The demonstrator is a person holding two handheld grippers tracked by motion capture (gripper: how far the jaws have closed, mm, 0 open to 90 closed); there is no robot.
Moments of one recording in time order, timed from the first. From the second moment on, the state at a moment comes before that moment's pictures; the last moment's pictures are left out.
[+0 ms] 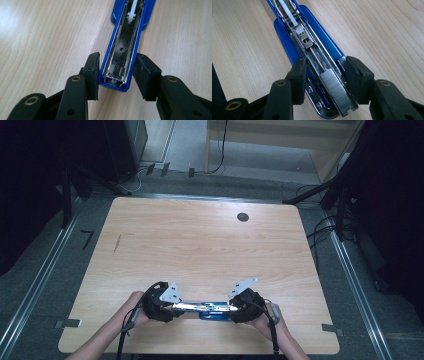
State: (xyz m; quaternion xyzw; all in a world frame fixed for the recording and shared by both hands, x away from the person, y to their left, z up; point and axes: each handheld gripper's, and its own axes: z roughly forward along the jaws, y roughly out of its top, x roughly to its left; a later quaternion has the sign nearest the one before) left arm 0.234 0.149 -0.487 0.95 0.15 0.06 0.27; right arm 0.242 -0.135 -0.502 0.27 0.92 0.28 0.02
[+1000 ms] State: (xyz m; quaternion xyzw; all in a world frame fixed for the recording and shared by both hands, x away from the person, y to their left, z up) left arm 0.232 0.150 -0.476 0.94 0.15 0.07 0.29; right arm 0.232 -0.093 -0.487 0.23 0.91 0.34 0.05
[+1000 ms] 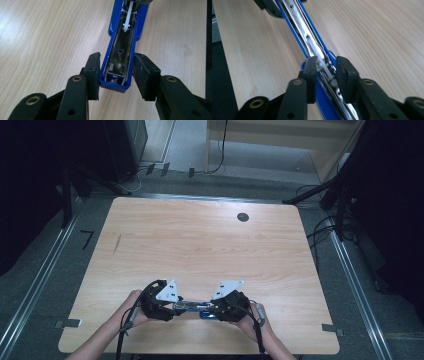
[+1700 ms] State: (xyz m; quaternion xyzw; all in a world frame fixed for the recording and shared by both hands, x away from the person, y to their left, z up) left arm 0.231 0.152 -0.476 0.94 0.16 0.06 0.30; right arm 0.232 -0.083 -0.492 0.22 0.91 0.35 0.06
